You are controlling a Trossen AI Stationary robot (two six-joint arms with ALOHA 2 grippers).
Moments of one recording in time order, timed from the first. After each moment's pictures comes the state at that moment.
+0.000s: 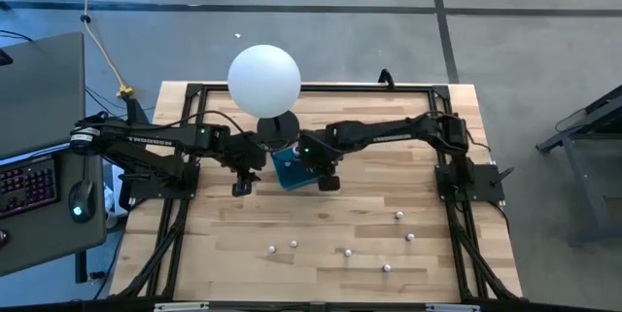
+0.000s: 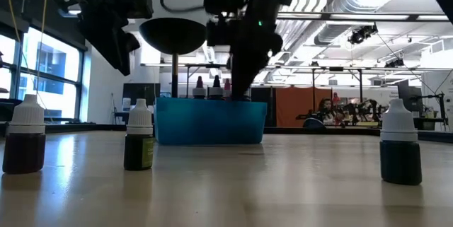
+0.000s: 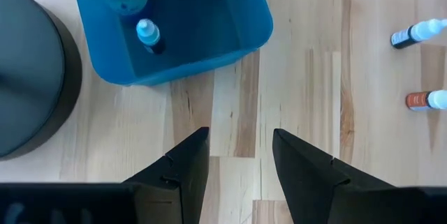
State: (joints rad) left arm 0.03 1.15 0.84 -0.73 0.09 -0.05; right arm -0.08 2.02 1.60 -0.81 -0.06 -0.16
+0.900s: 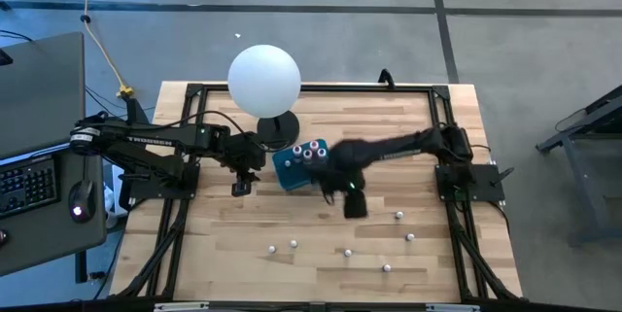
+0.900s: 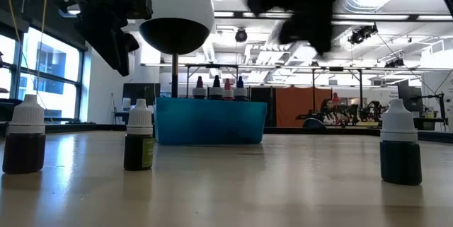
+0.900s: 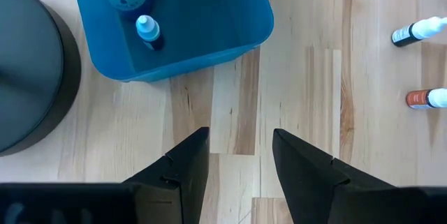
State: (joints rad) left arm 0.03 1.15 0.84 -0.74 0.09 -0.06; right arm 0.11 2.02 1.80 -1.52 -0.21 0.09
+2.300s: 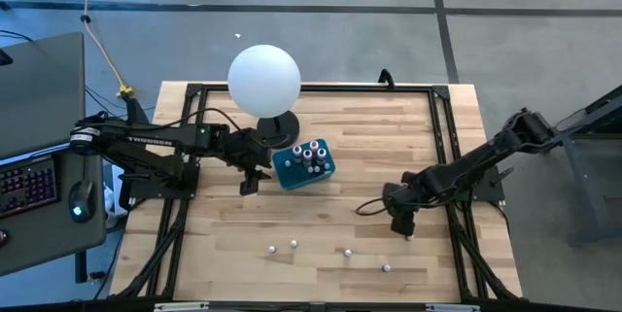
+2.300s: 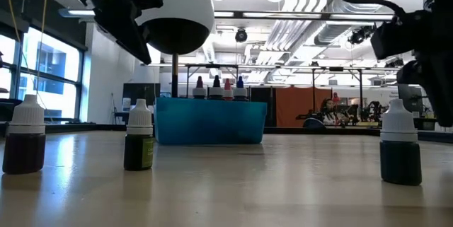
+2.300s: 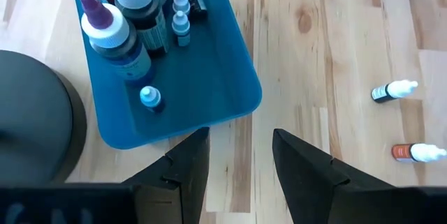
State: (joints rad) left arm 0.03 1.15 0.84 -0.57 0.09 -0.06; right arm 0.42 1.31 0.69 -0.73 -0.02 0.79
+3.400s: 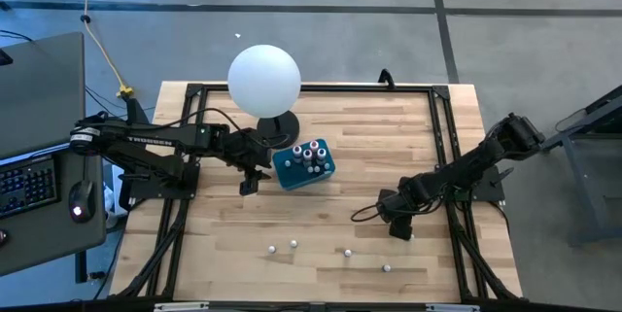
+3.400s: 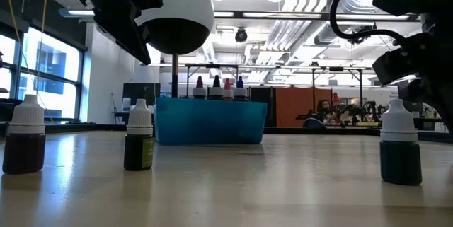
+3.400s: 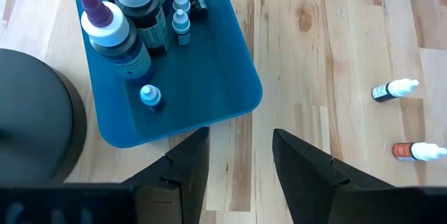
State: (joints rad) left arm 0.03 1.15 0.84 -0.58 0.09 -0.06; right arm 0.42 1.47 0.69 -0.70 -0.08 0.77
